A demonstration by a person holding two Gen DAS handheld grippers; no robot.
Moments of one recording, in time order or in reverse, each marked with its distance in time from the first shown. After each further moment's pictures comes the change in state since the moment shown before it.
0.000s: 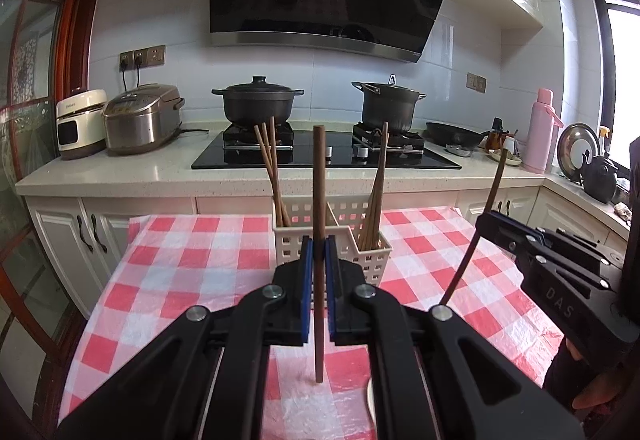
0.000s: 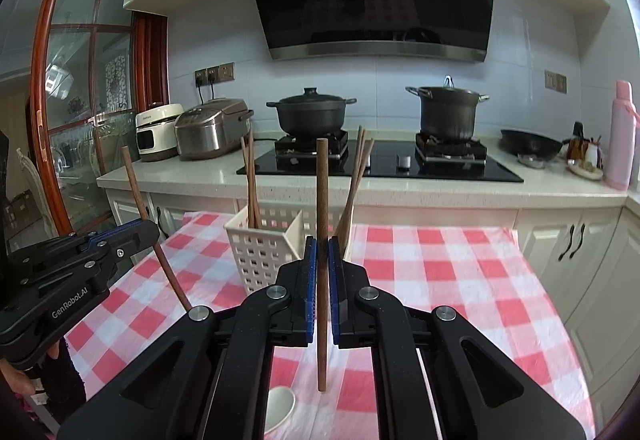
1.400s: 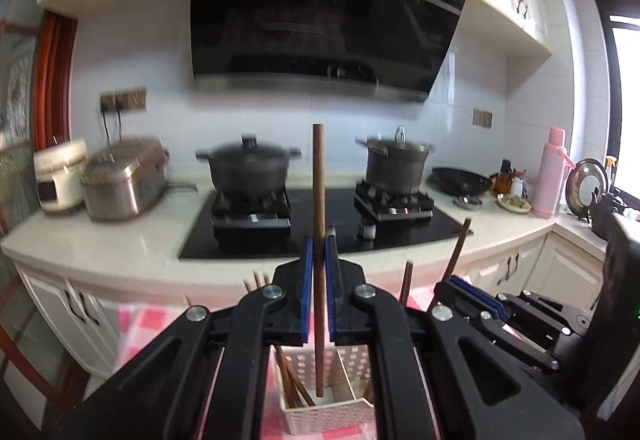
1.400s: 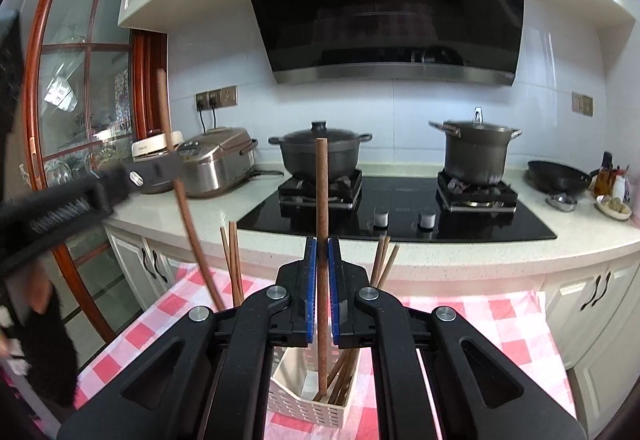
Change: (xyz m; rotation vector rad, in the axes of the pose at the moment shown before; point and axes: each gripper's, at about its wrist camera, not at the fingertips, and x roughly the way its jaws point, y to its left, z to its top) left arm 0.092 0.012 0.164 -0.003 -0.047 -0.032; right arm 0.100 -0.008 0.102 0.003 -0.033 0.056
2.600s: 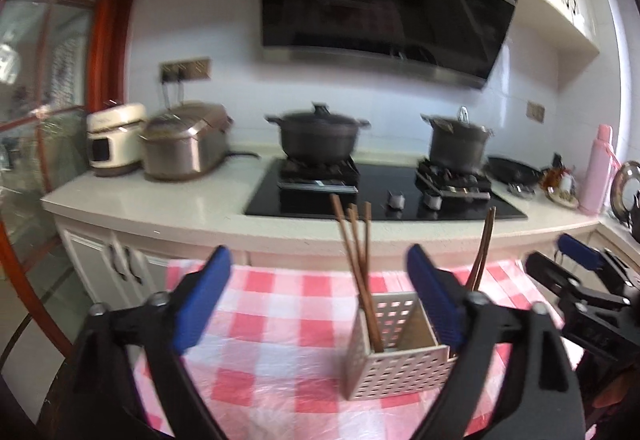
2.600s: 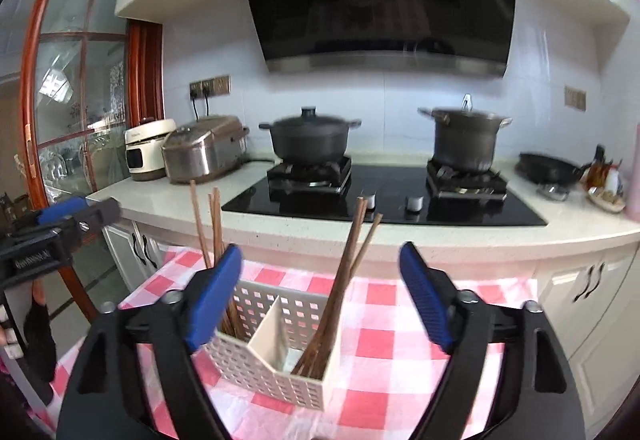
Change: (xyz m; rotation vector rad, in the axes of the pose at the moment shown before) left arm -0.041 0.062 -0.075 -0.061 -0.034 0.221; right arm -0.022 -0.011 -0.034 -0.028 -0.017 -0.047
